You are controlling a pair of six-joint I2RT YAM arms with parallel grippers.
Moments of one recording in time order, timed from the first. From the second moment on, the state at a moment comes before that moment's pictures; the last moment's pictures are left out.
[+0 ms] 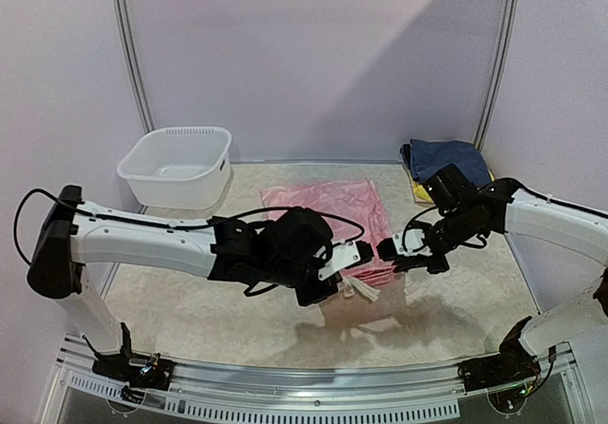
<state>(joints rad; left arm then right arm) -1.23 1.72 1.23 -0.30 -0.15 0.22 0.64 1.33 0.97 -0.74 -0.42 -1.09</state>
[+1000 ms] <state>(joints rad) -0.93 1.82 1.48 -0.37 -0.23 0.12 0.52 1.82 1.63 -0.77 -0.37 -0.65</state>
